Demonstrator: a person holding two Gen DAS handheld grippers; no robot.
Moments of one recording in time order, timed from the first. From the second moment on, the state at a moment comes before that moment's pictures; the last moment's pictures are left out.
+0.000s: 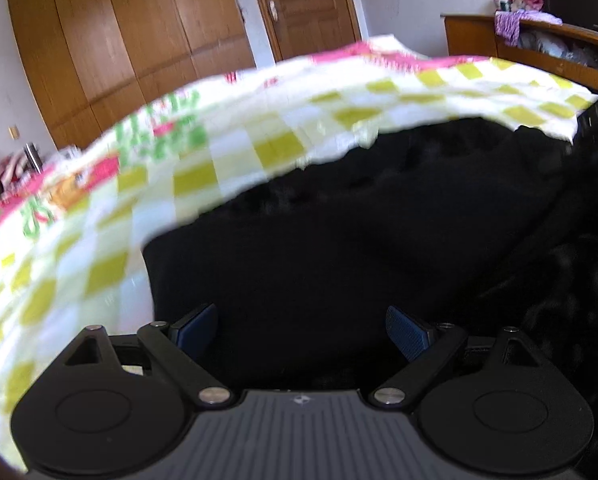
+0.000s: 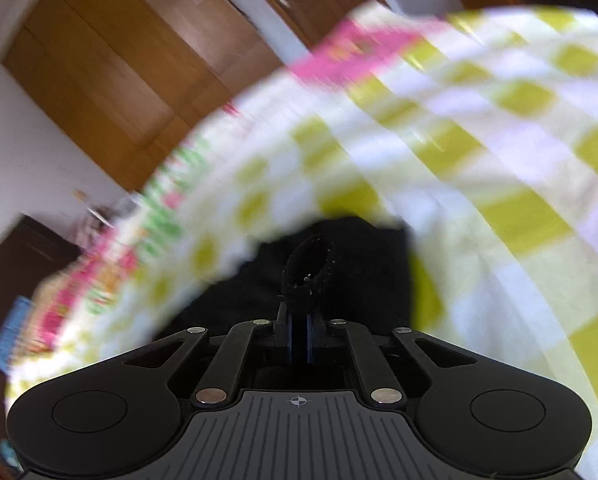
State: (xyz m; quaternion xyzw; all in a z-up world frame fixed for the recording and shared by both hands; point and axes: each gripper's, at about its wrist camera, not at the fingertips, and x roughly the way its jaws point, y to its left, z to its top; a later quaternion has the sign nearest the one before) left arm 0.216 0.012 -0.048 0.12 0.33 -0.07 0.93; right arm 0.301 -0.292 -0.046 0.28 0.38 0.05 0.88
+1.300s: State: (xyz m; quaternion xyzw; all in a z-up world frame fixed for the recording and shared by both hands) left arm -0.019 0.041 -0.030 0.13 0.51 -0.20 0.82; right arm 0.085 -0.241 0.009 0.03 0.55 0.16 0.82
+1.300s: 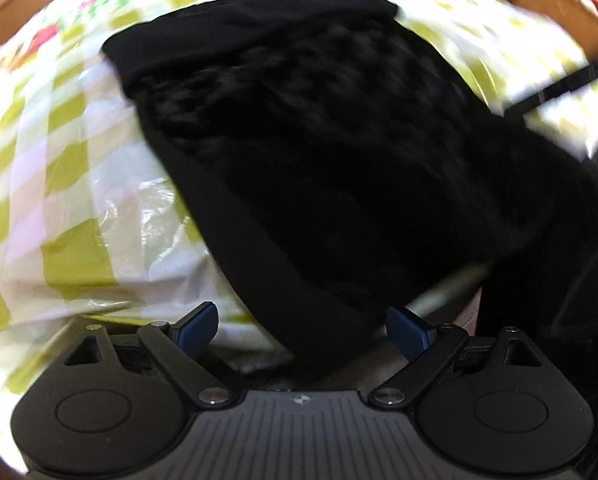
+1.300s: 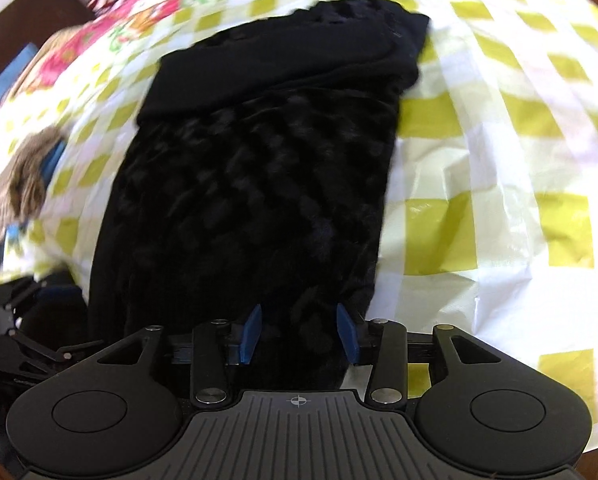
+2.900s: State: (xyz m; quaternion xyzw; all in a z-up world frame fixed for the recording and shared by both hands) left arm -0.033 0.136 -0.010 -0.16 0.43 -0.01 0.89; right arm 0.018 -0.164 -0.014 -0.17 0.53 0.15 0.82
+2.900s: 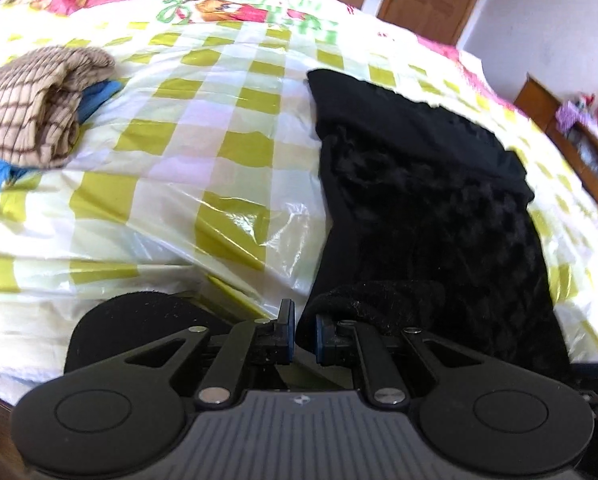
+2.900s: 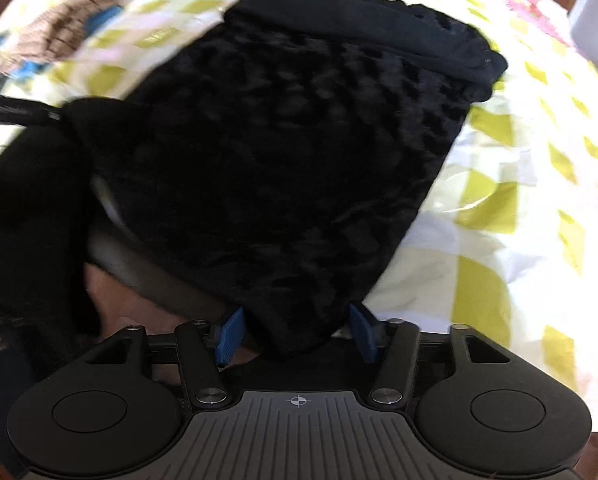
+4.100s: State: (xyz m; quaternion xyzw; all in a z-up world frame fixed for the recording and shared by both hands) left arm -0.053 0.096 -0.001 0.03 0.42 0.01 0.91; right arm -0.011 -0.202 0.032 -0.02 0.44 0.16 0.88
